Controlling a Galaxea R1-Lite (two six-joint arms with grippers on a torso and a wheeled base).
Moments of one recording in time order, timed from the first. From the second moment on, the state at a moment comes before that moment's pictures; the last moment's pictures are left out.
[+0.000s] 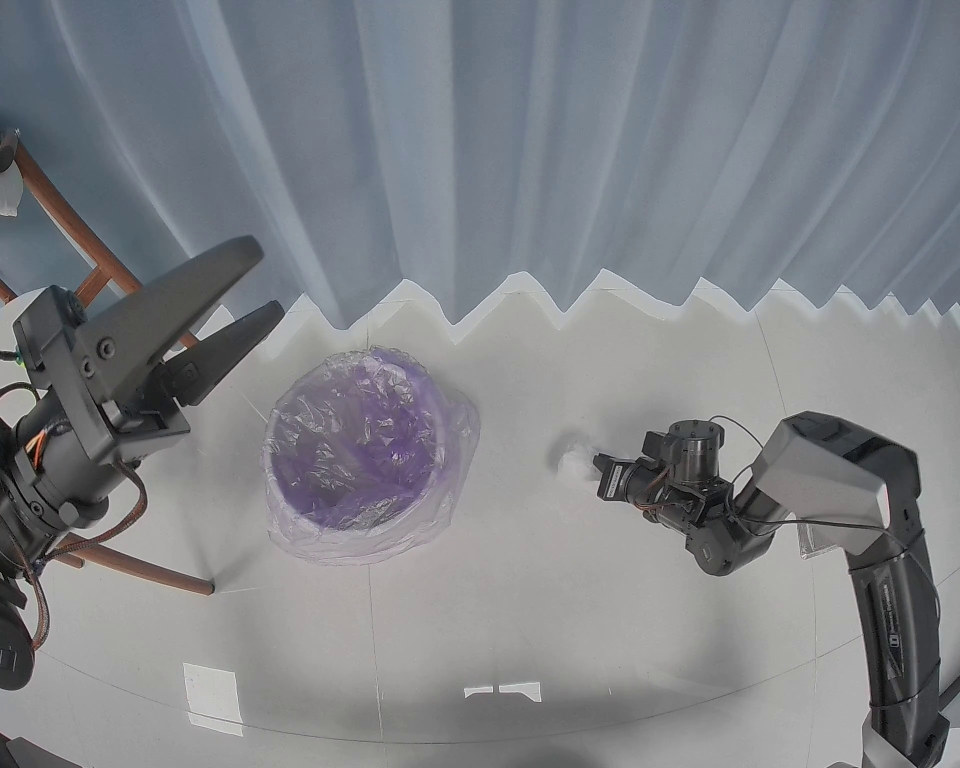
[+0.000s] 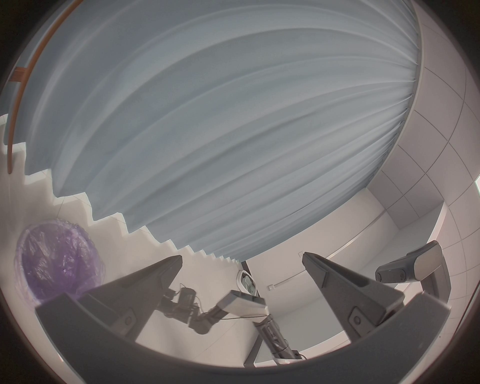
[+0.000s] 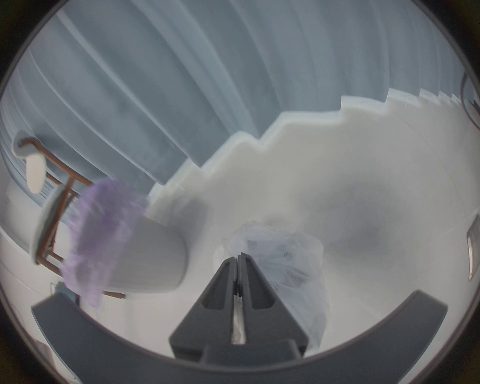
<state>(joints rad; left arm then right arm) -0.43 1.31 -0.47 -1.26 -0.51 -0.80 0.34 2.57 -1.25 -1.01 0.12 0.33</state>
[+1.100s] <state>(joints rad) -0.52 1.19 -0.43 -1.17 -0.49 -0.80 0.78 2.00 -0.83 -1.55 0.01 0.67</state>
